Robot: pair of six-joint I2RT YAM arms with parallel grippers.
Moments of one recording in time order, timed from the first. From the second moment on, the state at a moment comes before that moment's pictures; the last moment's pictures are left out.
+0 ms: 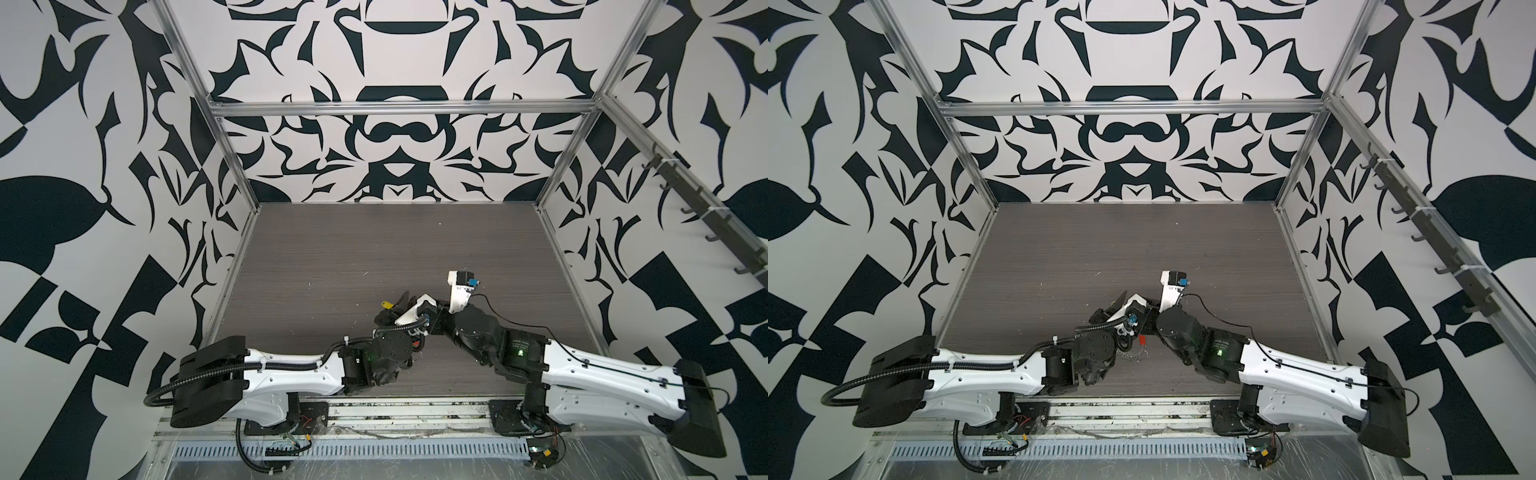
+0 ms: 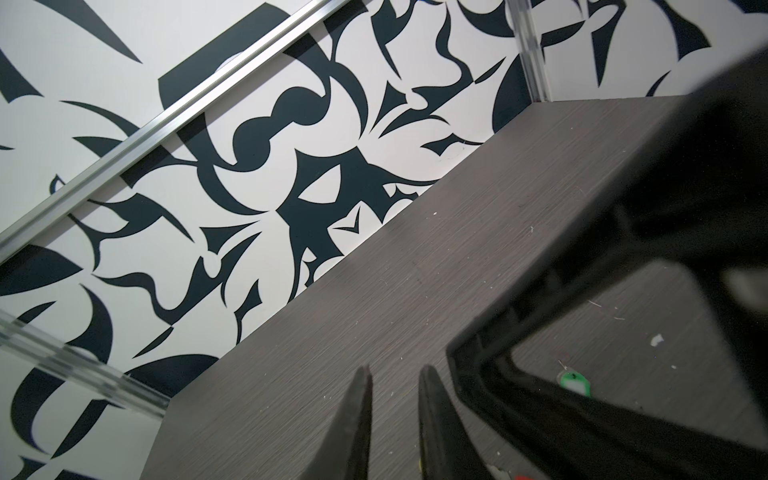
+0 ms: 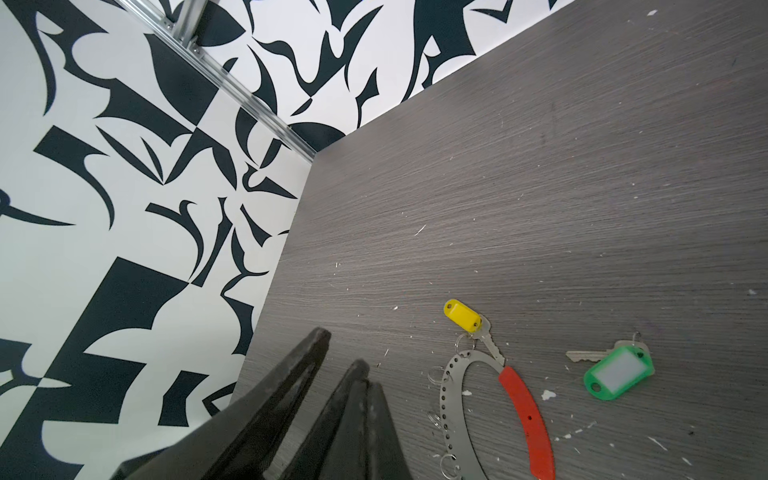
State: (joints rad) left arm -1.39 1.30 0.63 0.49 -0.97 0.35; right arm 1.15 0.98 0.69 -0.09 0.45 0.99
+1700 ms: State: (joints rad) left arm -1.40 0.51 0.44 -0.05 -0.81 -0.33; right arm 1.14 1.90 1.14 -0.27 0.51 0.67
